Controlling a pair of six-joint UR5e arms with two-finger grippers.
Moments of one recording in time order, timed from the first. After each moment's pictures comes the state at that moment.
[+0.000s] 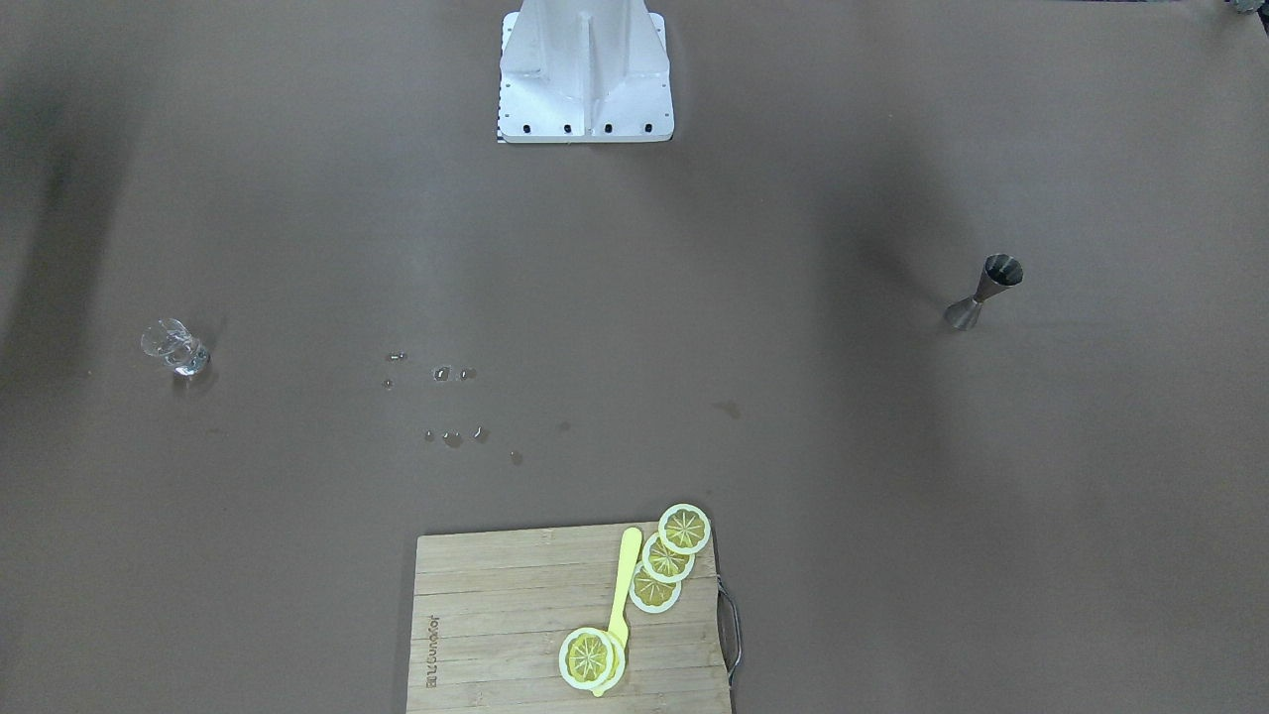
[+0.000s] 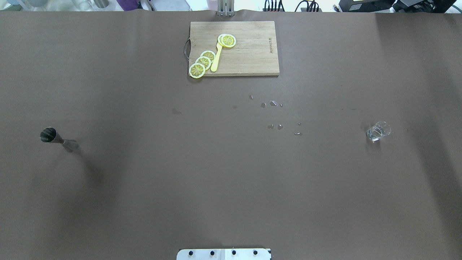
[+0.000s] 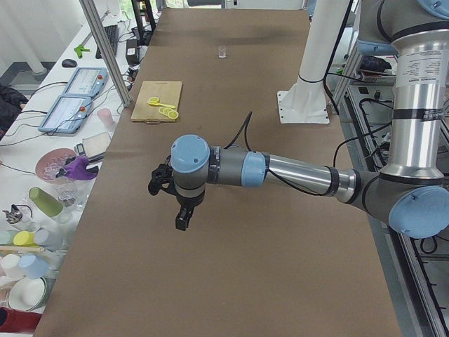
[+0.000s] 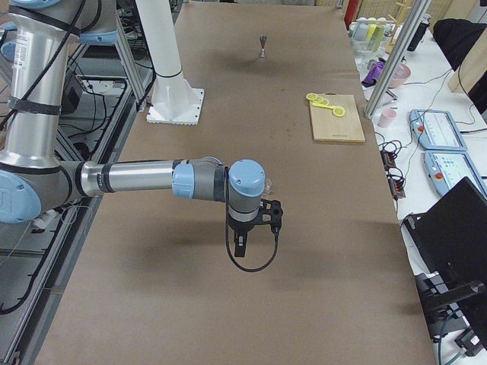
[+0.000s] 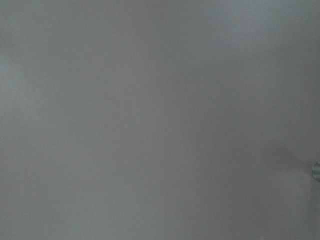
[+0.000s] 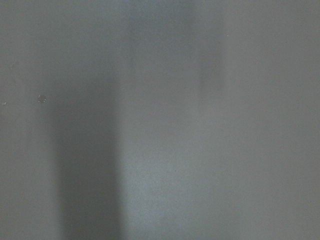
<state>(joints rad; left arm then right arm) -1.66 -1.57 -1.79 -1.47 -2.41 0.24 1.55 -1.79 1.89 -1.72 2.30 -0.05</state>
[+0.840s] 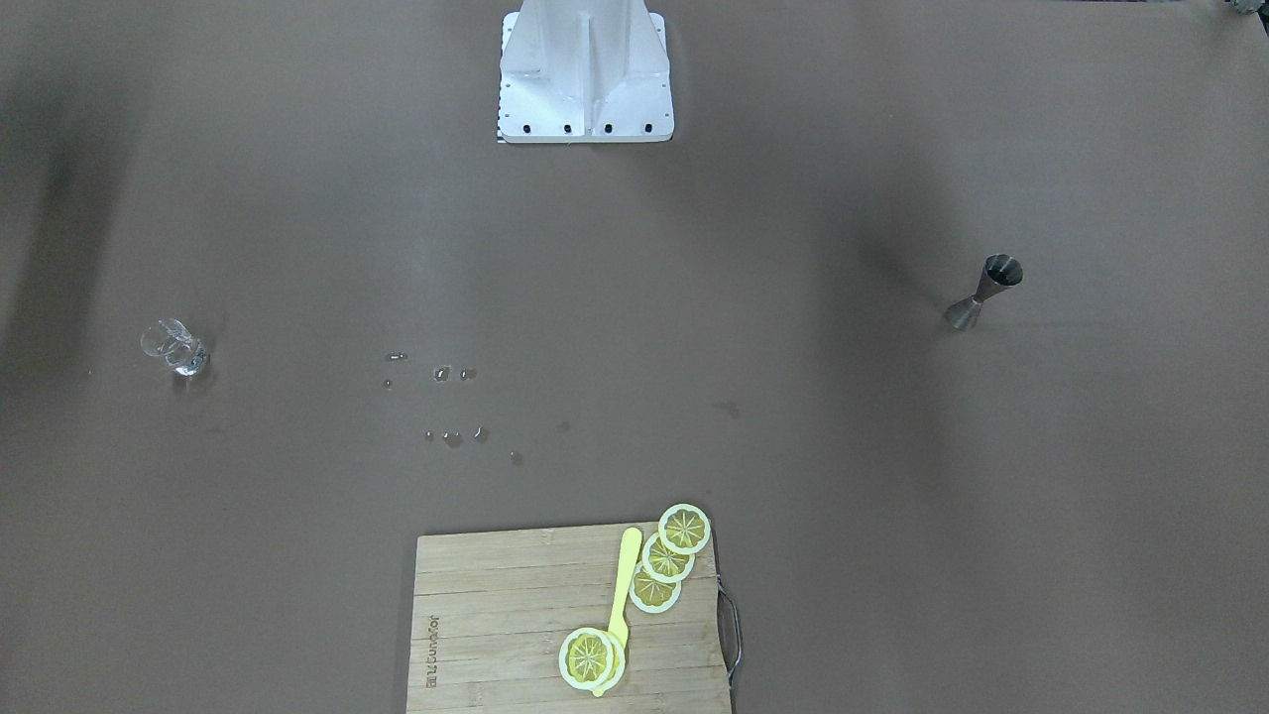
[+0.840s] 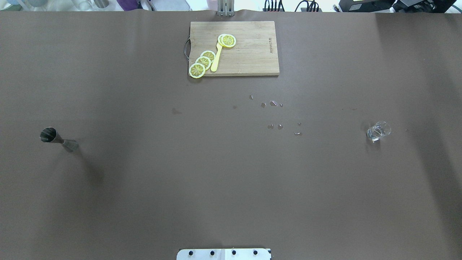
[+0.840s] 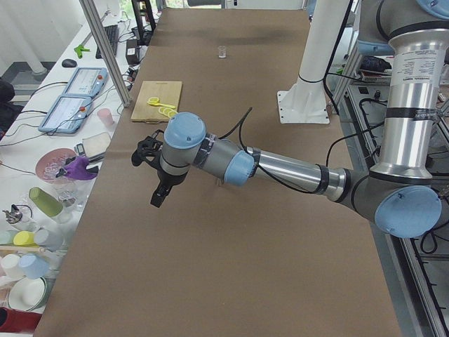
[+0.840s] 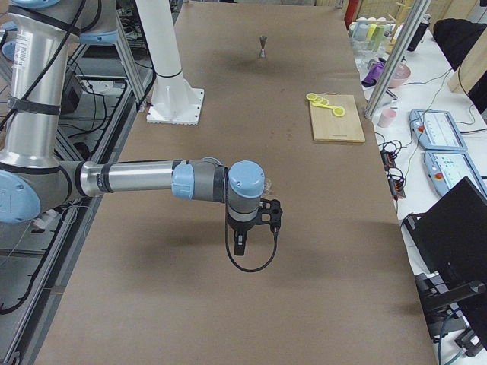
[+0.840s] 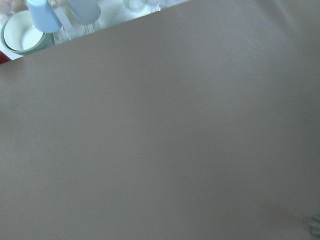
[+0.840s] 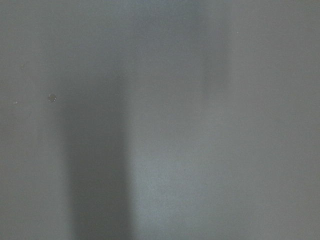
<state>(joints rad) -1.64 -1.61 -1.76 -1.85 -2.41 0.01 1.55 -1.80 1.89 -1.72 2.34 -0.05</state>
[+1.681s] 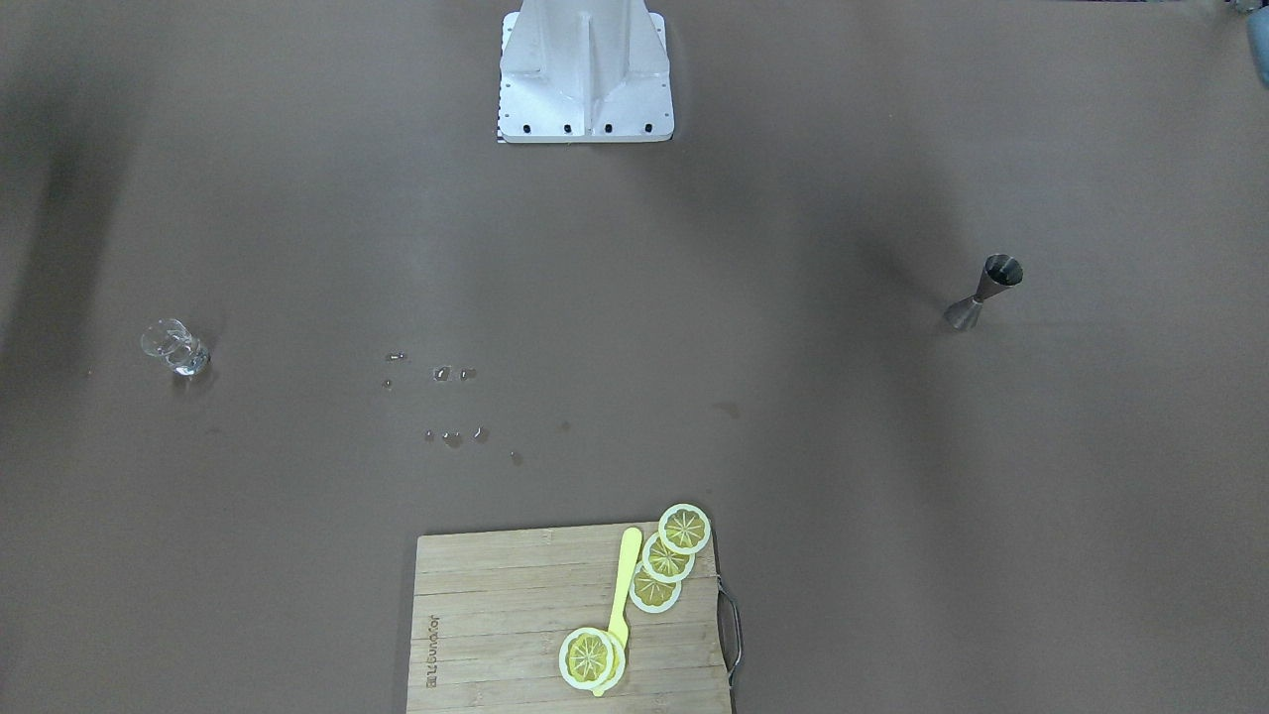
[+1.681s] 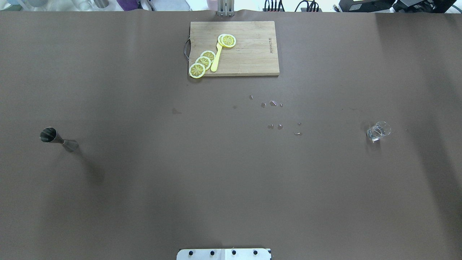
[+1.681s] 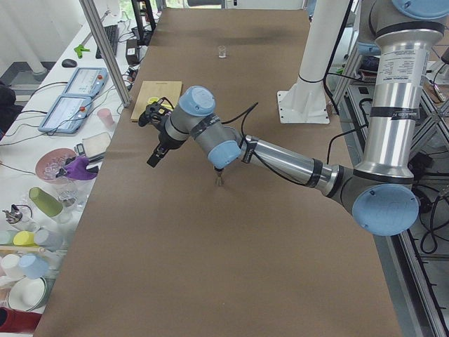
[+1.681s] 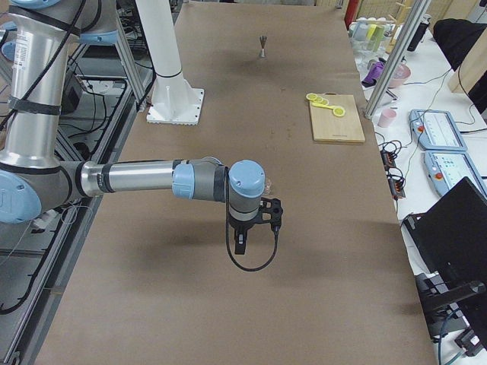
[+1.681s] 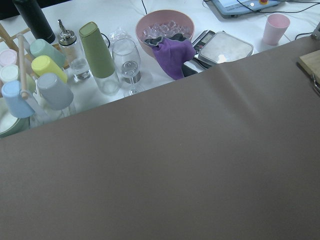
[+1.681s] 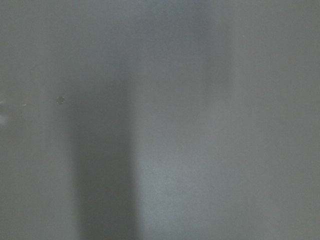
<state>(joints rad) -1.41 -1.64 -1.86 -2.17 -2.18 -0.37 1.55 -1.79 1.90 -1.72 2.36 -0.04</state>
